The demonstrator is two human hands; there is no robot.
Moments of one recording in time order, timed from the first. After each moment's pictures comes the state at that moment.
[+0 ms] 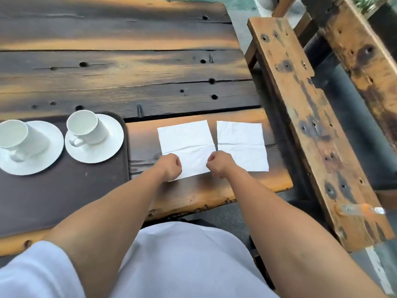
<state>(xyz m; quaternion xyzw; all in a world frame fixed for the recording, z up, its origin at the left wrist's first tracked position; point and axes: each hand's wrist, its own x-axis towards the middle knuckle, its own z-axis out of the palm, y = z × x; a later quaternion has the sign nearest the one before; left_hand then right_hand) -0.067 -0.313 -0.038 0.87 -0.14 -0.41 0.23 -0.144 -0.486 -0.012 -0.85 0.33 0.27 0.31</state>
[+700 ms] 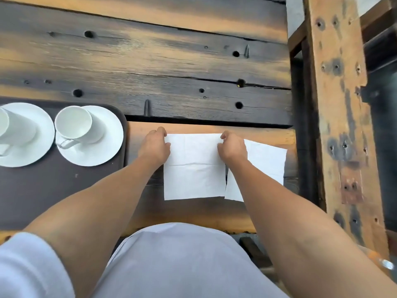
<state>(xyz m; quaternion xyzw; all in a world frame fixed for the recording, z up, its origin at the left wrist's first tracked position) 0.047 -0.328 -0.087 0.94 -0.02 -0.27 0.22 -0.008 -0.548 -0.063 -0.88 0.34 0.22 0.24</state>
